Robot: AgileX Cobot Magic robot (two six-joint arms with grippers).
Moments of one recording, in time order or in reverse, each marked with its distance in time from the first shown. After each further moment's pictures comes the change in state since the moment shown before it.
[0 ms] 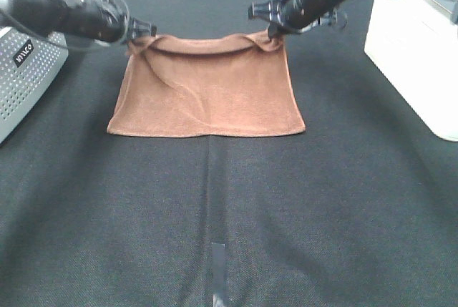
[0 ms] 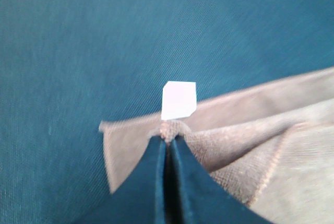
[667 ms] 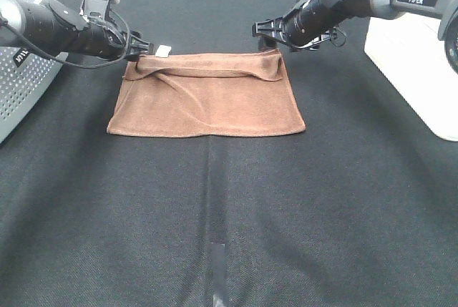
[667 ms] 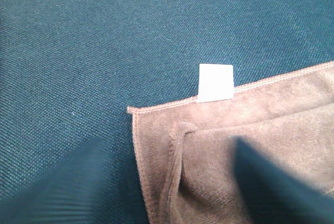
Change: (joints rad) left arm 0.001 0.040 0.000 0.029 -0.073 0.000; right arm -0.006 0.036 -0.002 -0.027 -0.030 0.001
